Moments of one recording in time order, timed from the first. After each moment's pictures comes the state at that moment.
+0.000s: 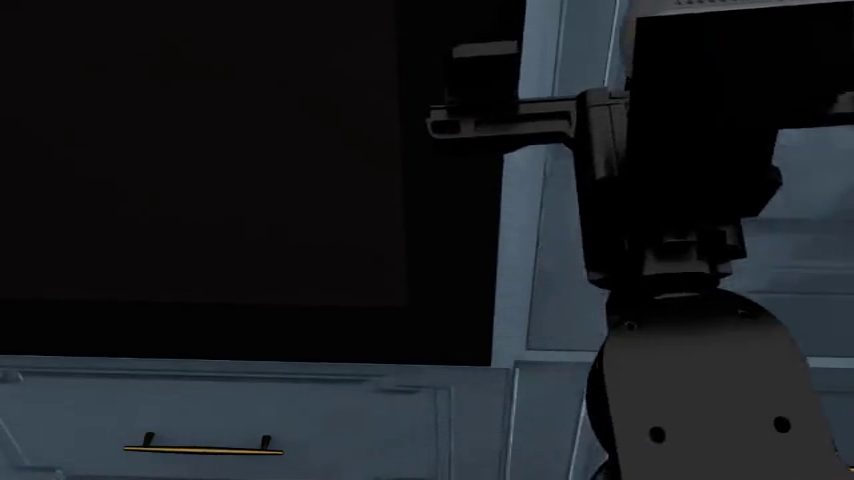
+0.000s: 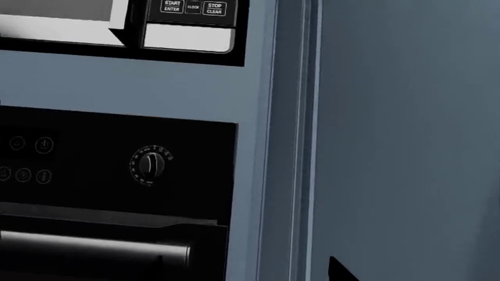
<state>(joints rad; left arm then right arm) -0.09 -0.20 -0.32 -1.25 -0.02 0.15 -0.04 0.85 0.10 -0.07 -0.57 0.09 0.91 0.05</state>
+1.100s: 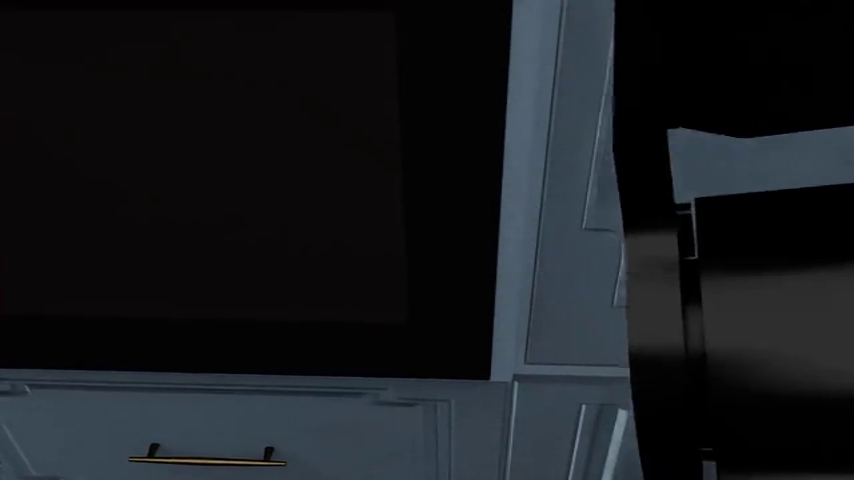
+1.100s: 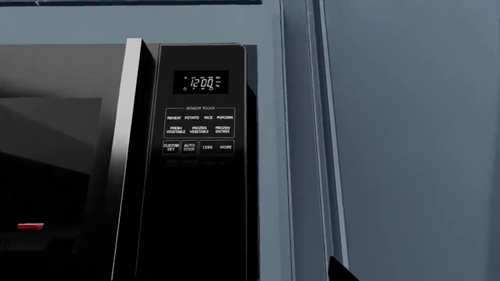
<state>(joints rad) -0.08 -0.20 -0.35 -1.31 -0.01 0.12 -0.03 2.13 0.01 -0.34 0.79 0.44 0.66 0.30</state>
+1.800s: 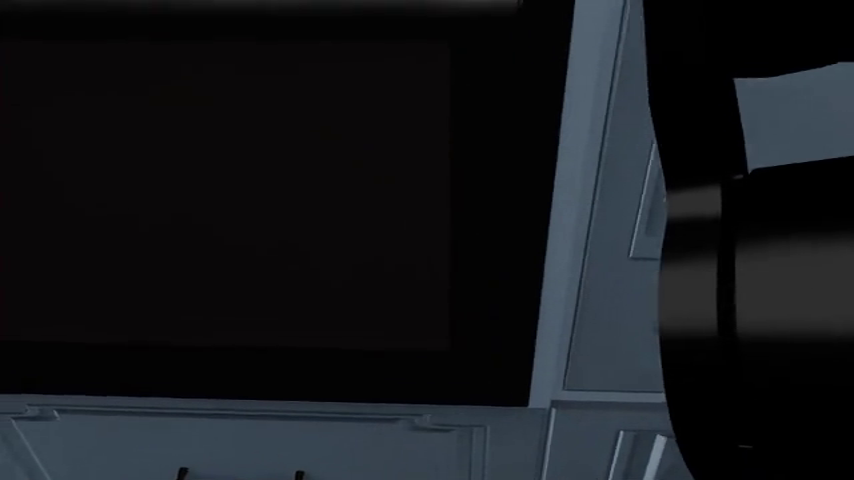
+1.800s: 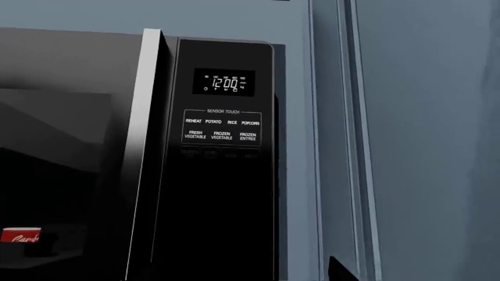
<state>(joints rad) -0.07 -0.19 -0.35 -1.31 -0.01 0.12 -0.03 2.21 0.03 -0.57 0.96 0.61 0.54 0.33</state>
